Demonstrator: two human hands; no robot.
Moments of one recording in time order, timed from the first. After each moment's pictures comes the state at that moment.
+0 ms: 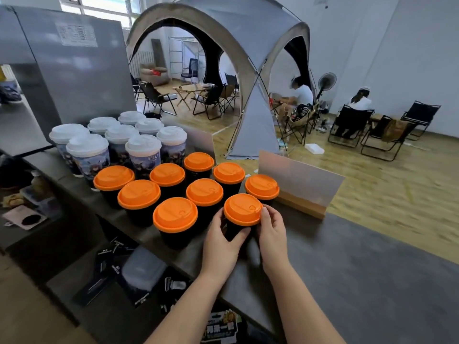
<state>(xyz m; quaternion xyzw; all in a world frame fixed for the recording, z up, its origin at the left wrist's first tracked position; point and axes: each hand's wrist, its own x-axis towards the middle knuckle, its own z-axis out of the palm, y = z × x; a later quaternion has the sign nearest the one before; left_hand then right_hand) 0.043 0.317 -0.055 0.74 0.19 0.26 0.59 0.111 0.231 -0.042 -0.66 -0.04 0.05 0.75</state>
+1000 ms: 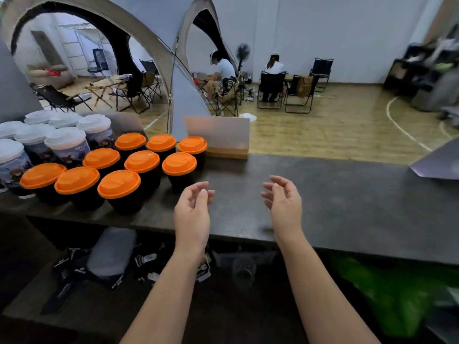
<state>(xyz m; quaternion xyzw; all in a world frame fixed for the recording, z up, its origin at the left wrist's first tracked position) -0.061 0.225 -0.002 0.67 0.14 0.21 0.69 -0.006 0.073 -0.020 -0.63 0.07 -0.13 0.76</state>
